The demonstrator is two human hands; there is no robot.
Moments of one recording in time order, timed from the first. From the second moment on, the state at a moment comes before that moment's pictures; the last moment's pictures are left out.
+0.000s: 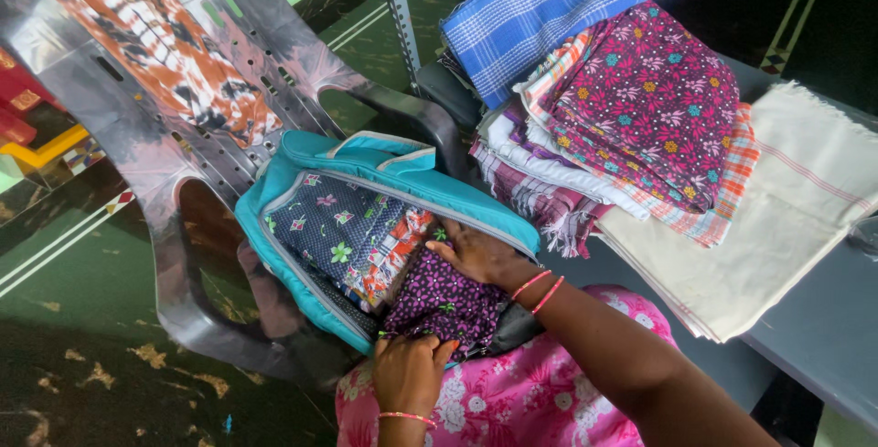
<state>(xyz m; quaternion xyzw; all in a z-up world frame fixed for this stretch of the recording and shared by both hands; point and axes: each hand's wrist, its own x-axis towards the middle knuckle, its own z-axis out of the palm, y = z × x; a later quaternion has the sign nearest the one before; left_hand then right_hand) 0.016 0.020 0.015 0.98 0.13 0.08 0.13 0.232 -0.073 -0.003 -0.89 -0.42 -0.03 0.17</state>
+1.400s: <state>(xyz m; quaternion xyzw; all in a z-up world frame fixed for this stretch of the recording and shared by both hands) 0.000 -0.001 0.020 0.99 0.08 0.06 0.12 0.112 -0.085 0.021 -0.91 -0.37 0.16 0.08</state>
